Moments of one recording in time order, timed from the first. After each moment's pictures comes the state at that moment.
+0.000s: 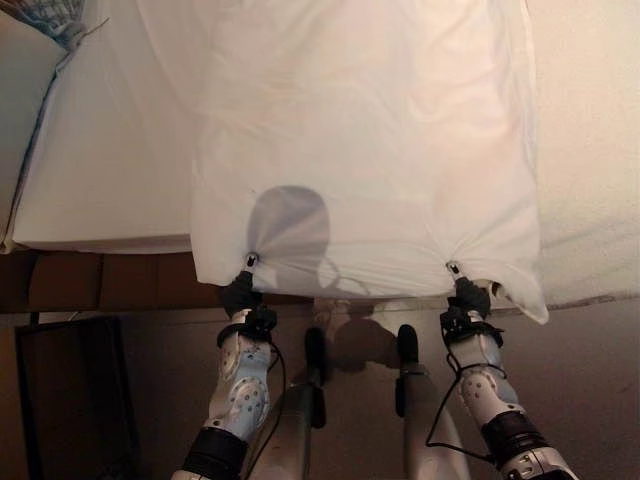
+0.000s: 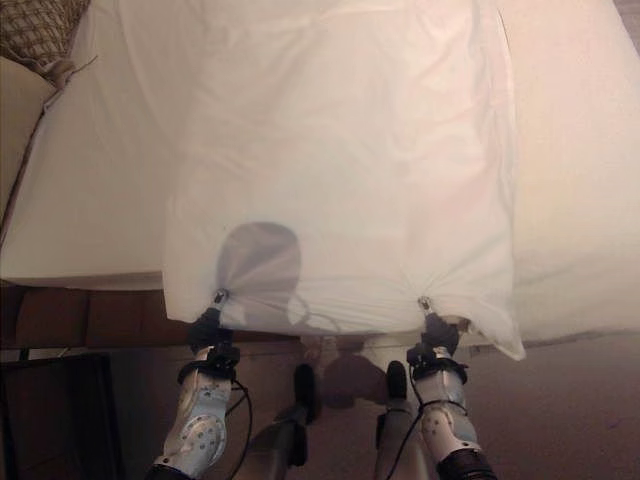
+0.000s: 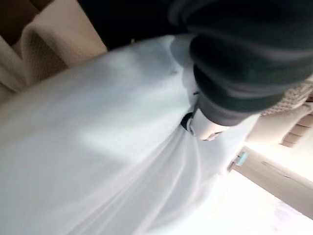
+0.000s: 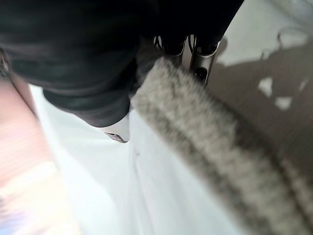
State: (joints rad) left arm -0.11 0.12 -0.20 0.24 -0.91 -0.36 0.29; right arm -0.21 -0.21 0.12 0.52 0.89 -0.33 -0.20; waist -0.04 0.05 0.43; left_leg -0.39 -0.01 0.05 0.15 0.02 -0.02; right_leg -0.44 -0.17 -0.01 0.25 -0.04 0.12
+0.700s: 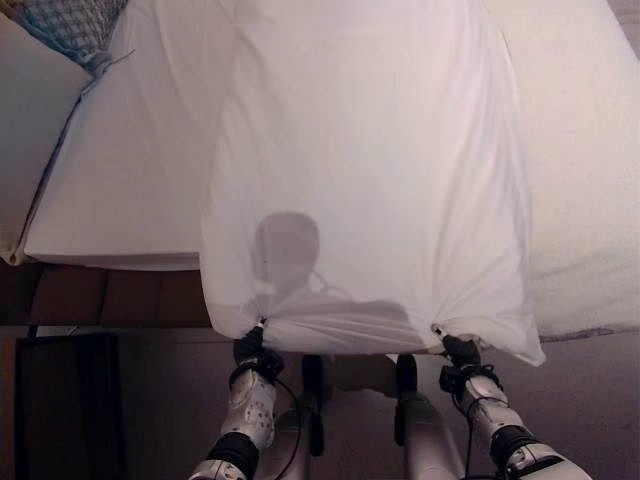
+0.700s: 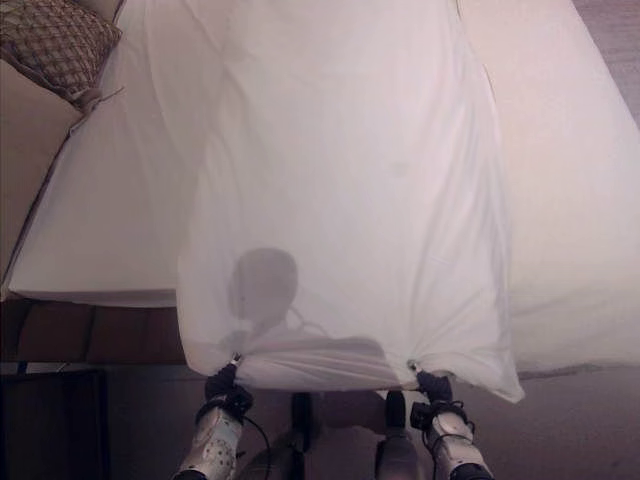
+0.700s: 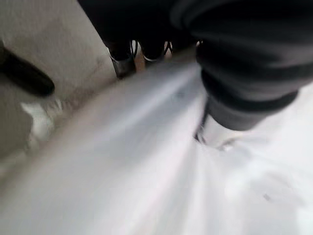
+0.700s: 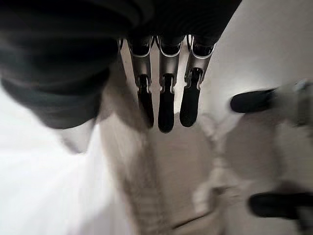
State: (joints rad) left arm -0.22 0.05 -0.05 0.93 -0.75 -0.34 0.25; right arm -0.26 -0.26 0.18 1.12 0.50 -0.21 -0.10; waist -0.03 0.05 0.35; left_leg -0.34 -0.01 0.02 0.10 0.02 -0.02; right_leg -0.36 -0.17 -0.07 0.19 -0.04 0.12
